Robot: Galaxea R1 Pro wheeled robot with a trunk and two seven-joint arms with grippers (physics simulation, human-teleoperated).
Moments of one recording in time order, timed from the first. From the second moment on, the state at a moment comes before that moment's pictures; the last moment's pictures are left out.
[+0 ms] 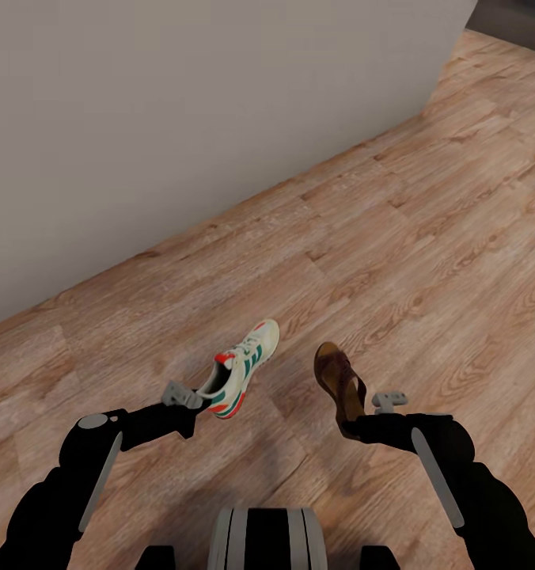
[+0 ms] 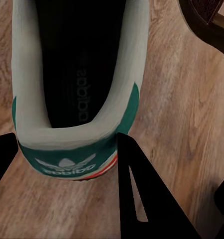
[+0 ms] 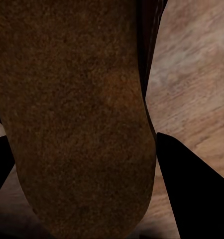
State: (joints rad) left arm -0.37 0.11 0.01 -1.51 -0.09 0.60 -0.84; right arm -0.39 -0.15 0.05 -1.49 -0.17 1.04 0.21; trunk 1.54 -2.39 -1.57
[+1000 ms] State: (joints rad) left arm -0.37 0.11 0.00 -1.51 -0.08 0.60 -0.84; right arm -0.39 -0.15 0.05 -1.49 -0.17 1.04 0.21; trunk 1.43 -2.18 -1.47
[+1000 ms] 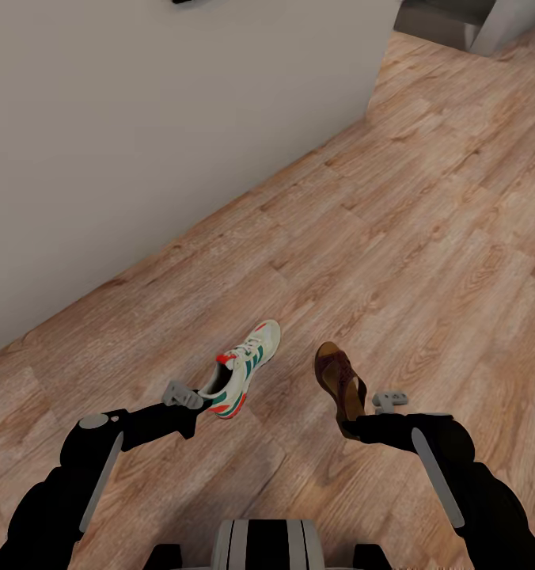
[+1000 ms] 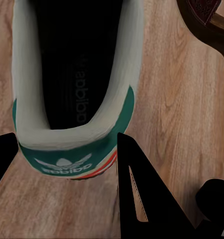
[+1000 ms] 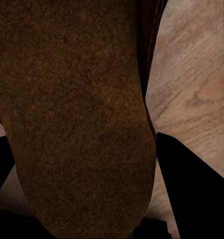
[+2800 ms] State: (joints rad) left arm -0.37 0.11 0.01 -1.51 -0.09 0.60 -0.84; right arm -0.39 -0.15 -0.07 -1.49 -0.16 1.04 0.20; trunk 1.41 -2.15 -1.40
